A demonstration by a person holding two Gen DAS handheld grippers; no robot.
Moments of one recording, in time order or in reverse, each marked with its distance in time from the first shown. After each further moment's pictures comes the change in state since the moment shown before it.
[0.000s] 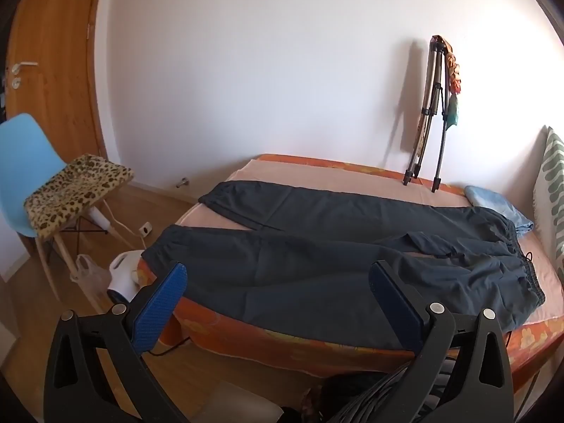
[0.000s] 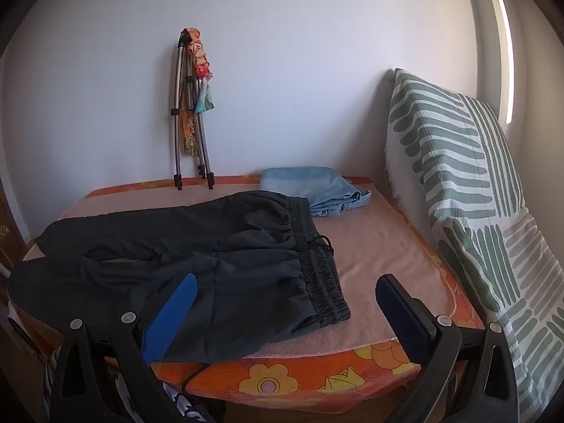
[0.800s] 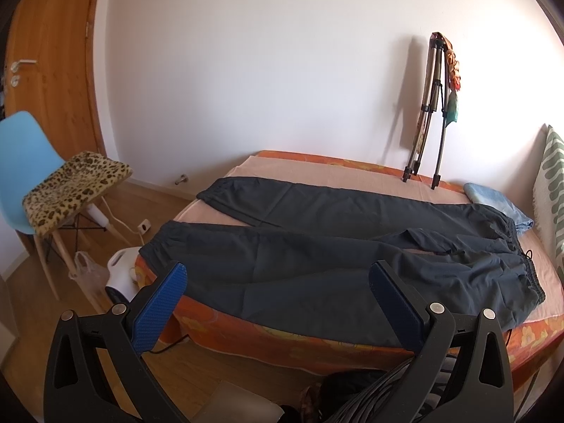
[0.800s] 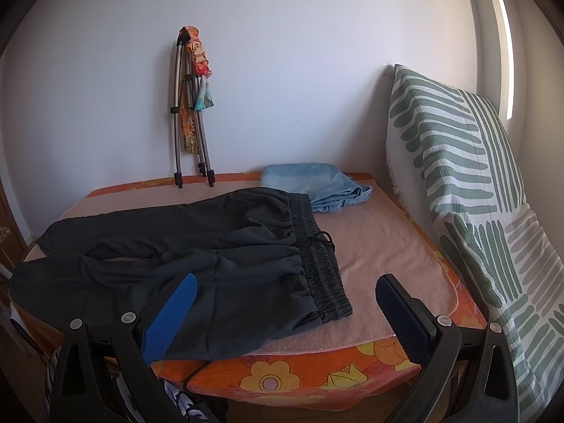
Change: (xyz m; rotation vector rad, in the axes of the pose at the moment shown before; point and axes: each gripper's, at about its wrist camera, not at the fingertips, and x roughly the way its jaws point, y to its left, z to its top) left arm 0.003 0.001 -0.004 0.004 -0.003 -0.004; right arm 0.001 -0.001 -0.001 0.007 0.012 0.007
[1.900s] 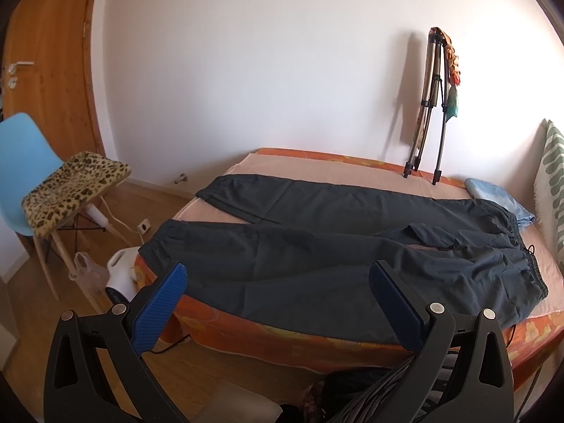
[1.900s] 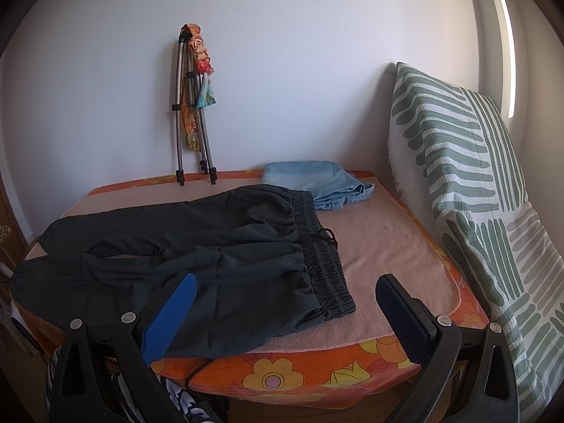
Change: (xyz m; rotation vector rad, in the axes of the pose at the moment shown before) left arm 0.006 -0.001 -0.004 0.012 0.063 0.003; right arm 0.002 0.005 -0.004 -0.007 0.006 0.011
